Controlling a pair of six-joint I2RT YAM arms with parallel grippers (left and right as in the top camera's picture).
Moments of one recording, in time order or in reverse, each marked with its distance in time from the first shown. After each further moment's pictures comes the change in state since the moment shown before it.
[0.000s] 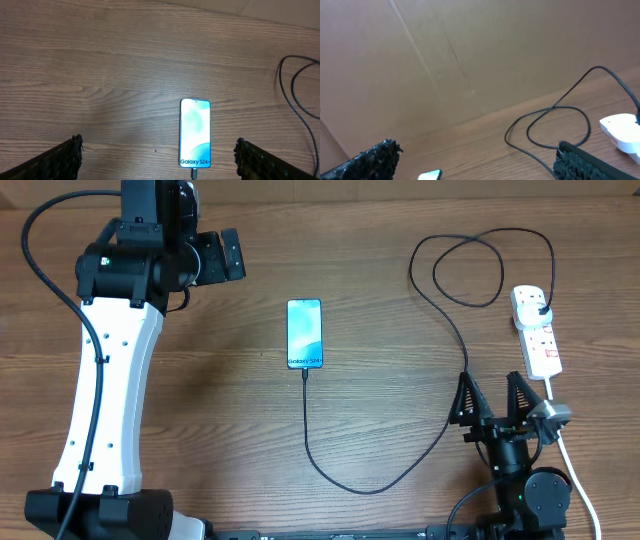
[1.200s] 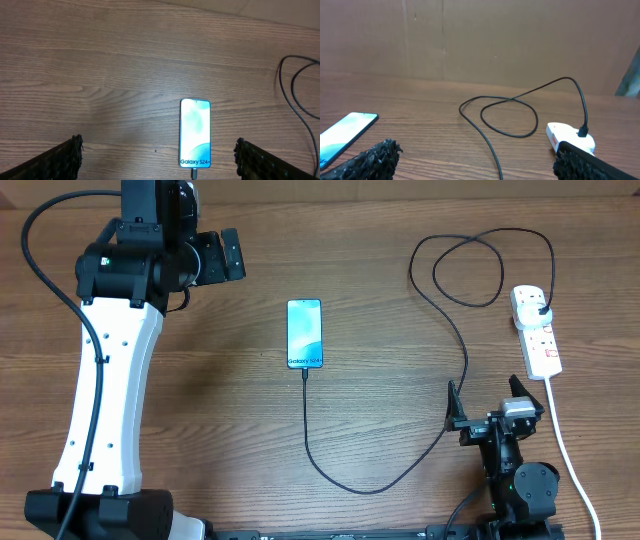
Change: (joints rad) left arm 0.000 0.000 0.000 0.000 0.000 0.000; right arm 0.000 -0.004 -0.054 -0.082 0.022 -0.468
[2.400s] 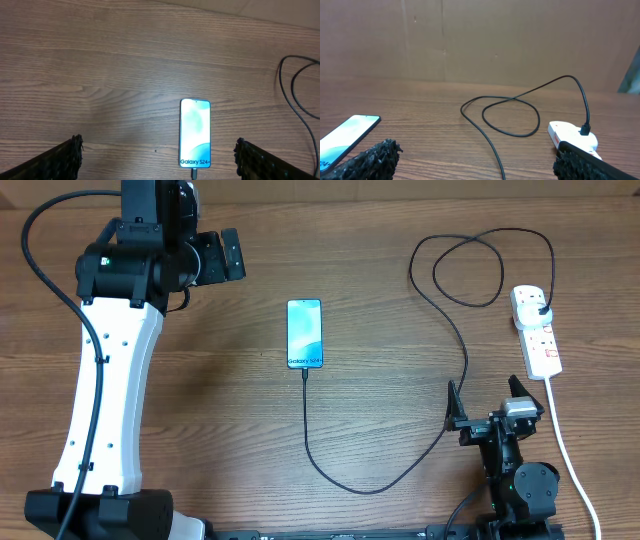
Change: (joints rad) left arm 0.000 0.000 0.000 0.000 0.000 0.000; right arm 0.000 0.000 0.000 0.001 0.000 0.019
